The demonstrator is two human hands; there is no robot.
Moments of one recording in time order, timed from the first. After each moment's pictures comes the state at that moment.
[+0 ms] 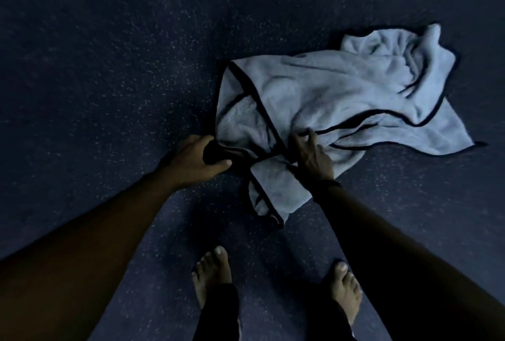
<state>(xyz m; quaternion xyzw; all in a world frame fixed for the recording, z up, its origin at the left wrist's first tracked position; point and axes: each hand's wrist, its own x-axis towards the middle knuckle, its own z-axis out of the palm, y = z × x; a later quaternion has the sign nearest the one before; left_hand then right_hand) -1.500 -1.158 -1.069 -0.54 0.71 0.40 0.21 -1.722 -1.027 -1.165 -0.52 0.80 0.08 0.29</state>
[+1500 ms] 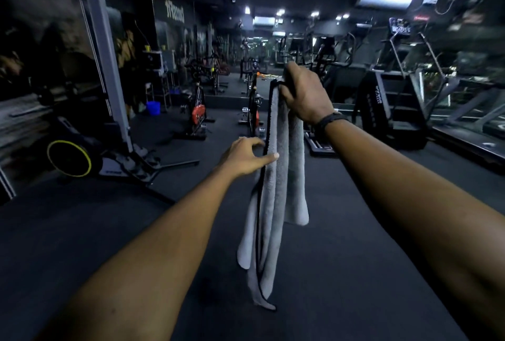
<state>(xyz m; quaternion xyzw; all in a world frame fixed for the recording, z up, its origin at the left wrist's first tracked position) -1.749 -1.224 -0.047 -0.30 0.88 0.28 -0.25 -1.883 -1.132 0.076 -0.60 0.69 -0.31 -0.26</state>
